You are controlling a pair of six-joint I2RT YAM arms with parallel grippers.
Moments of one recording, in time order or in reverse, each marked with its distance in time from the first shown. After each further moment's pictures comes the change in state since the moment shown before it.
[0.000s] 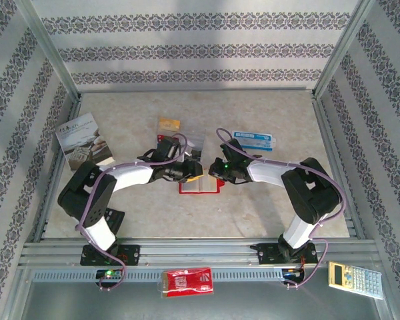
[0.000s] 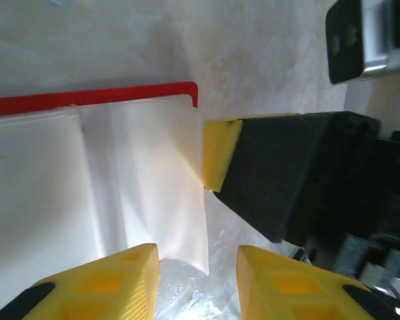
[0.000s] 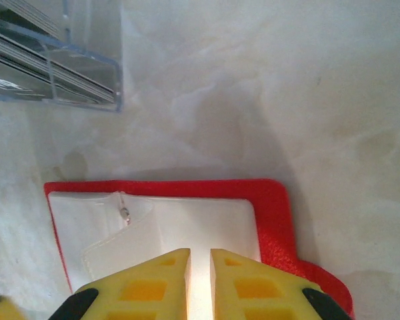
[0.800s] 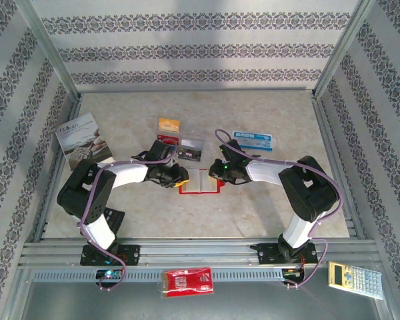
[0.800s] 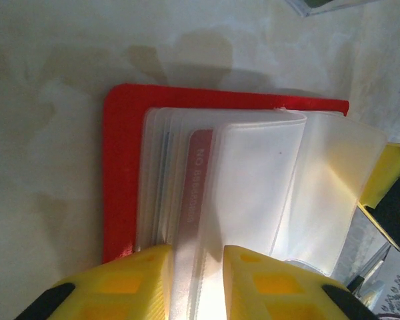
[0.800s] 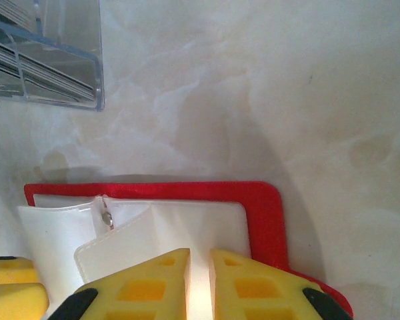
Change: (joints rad) left arm 0.078 0.040 -0.034 -0.144 -0.065 0.023; right arm 0.000 0.023 0.005 -0.003 0.003 -0.018
